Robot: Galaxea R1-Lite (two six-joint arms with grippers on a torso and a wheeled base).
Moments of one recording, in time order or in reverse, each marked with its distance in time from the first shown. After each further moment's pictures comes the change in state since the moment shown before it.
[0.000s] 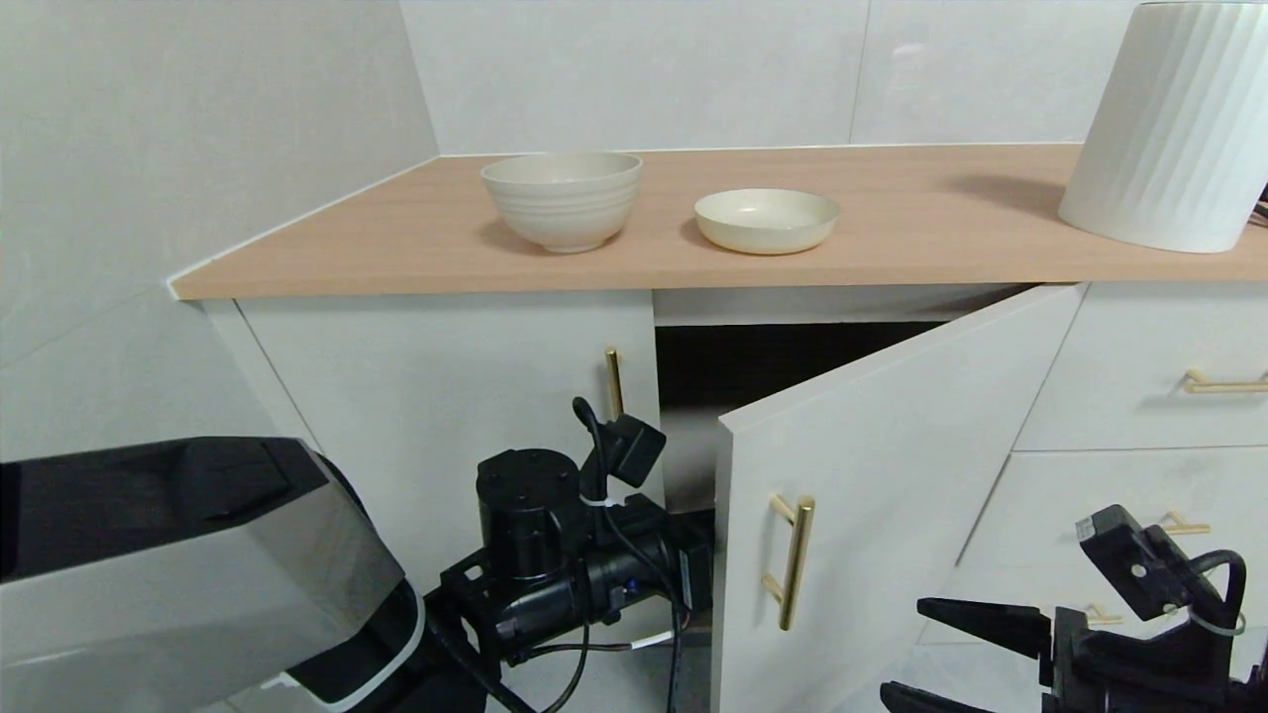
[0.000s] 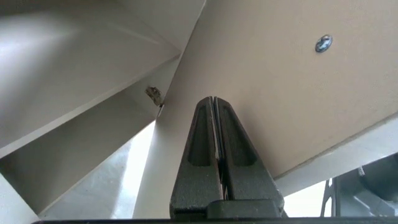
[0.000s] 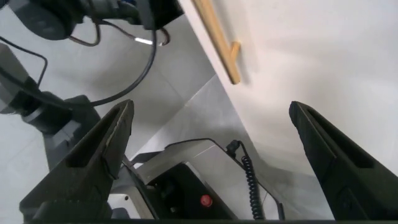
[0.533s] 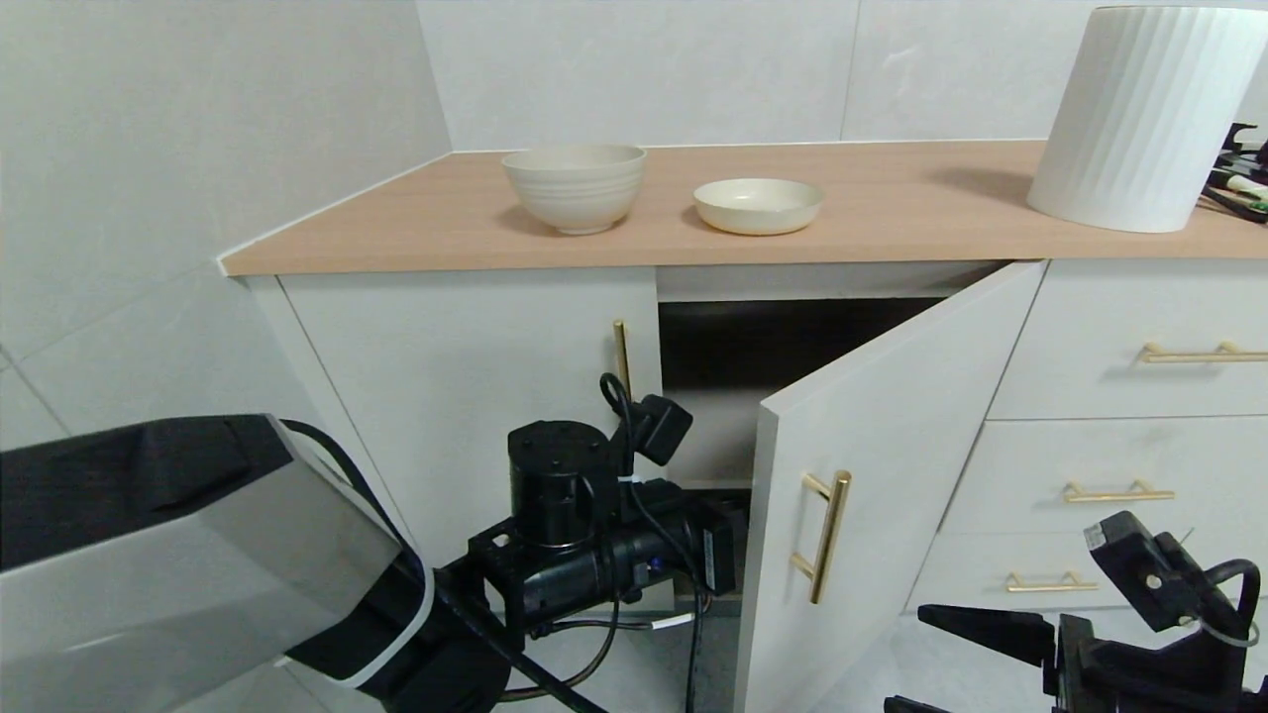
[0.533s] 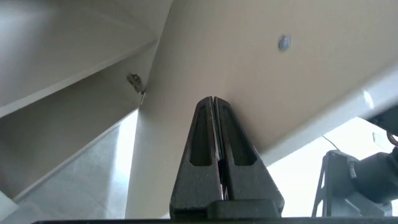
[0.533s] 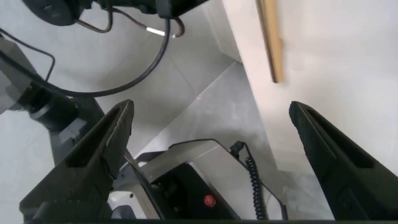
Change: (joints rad) left arm -0.021 -0.023 -0.123 0.184 0.001 0.000; right arm 0.021 -0.022 0.008 0.001 -0.002 0.004
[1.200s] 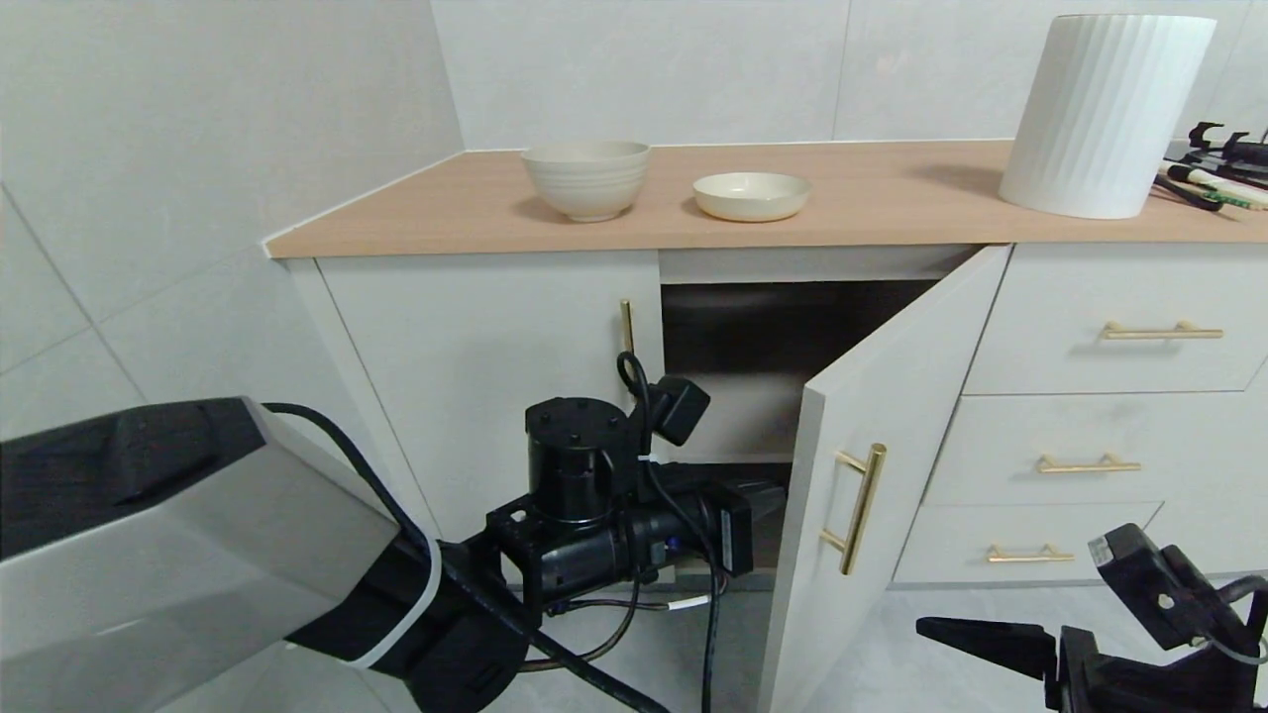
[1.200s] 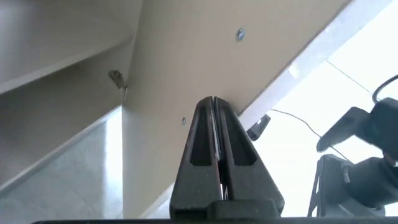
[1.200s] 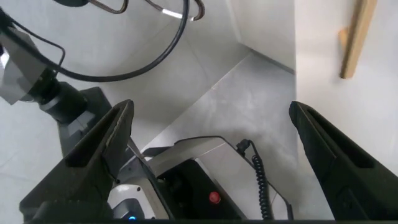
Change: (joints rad) left arm -0.006 -0.006 -0.090 0.094 0.000 0.000; right arm 0.021 -0.012 0.011 0.000 0.002 0.000
